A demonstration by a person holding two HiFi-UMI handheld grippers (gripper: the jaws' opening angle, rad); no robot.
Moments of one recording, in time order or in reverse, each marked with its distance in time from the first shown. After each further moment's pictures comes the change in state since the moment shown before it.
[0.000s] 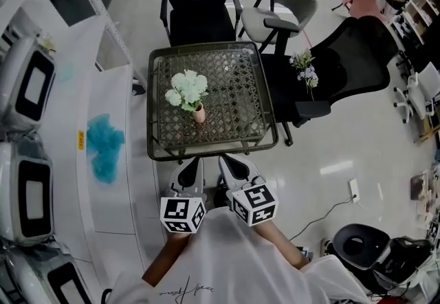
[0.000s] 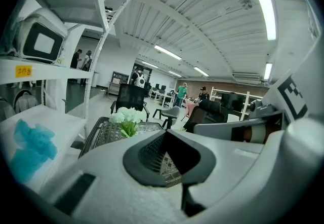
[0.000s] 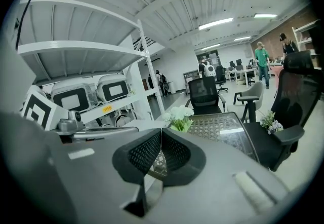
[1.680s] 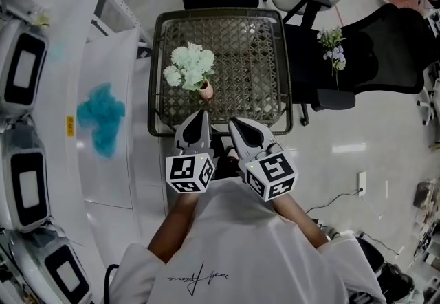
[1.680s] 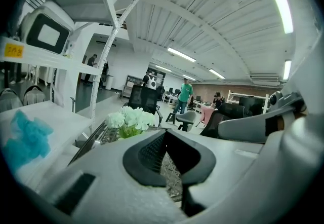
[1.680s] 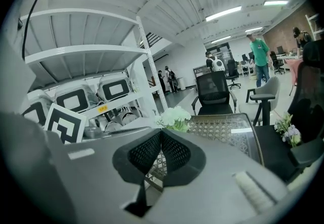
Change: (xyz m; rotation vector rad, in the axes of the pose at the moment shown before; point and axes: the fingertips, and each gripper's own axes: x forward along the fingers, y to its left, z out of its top) left arm 0.118 0.043 0.005 -0.053 -0.067 0.170; right arm 0.059 -0.075 0.025 -0.027 0.045 0.146
